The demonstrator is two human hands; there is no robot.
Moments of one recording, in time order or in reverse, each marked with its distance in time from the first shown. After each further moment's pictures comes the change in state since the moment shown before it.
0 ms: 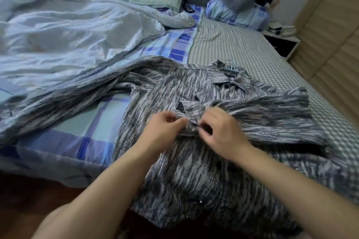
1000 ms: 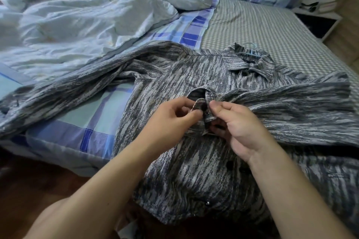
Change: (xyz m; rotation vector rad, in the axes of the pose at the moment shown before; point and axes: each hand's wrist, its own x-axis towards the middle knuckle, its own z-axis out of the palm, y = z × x) left_hand 0.005 0.005 0.009 -0.034 -0.078 0.181; right_hand 0.013 -0.006 0.004 1.363 -0.043 0.939
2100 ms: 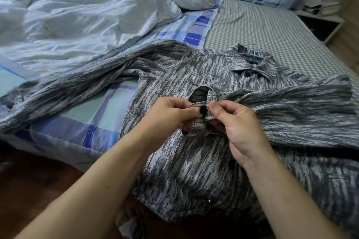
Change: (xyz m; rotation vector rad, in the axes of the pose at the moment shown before) left_hand 0.009 0.000 -0.011 -0.232 -0.048 -0.129; right_hand -0.018 0.000 0.016 -0.033 0.072 -0.180
